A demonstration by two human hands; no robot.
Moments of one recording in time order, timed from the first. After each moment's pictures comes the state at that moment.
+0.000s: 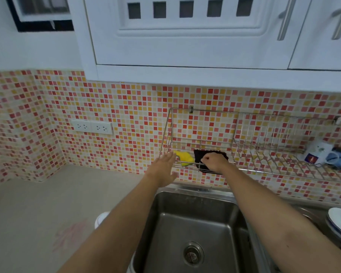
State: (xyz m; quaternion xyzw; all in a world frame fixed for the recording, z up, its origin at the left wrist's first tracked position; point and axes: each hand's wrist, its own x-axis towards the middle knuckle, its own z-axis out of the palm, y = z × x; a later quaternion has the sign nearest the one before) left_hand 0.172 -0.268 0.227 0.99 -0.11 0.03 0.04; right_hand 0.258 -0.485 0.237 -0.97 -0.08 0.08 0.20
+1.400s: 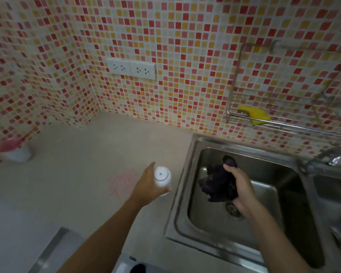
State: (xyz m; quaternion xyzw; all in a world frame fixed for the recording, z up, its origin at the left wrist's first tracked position) left_hand 0.057 -0.050 0.040 0.89 0.12 -0.04 0.44; right_hand 0.096 -0.323 0.119 -0.58 0.16 0.17 0.78
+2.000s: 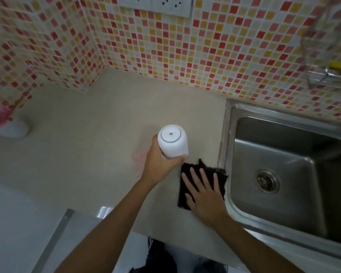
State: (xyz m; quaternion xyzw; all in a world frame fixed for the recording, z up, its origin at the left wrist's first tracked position) left_hand 0.068 0.056 0.004 0.78 0.14 0.05 0.61; right_hand 0.034 -0.143 -0.070 -0.95 -0.28 0.12 0.07
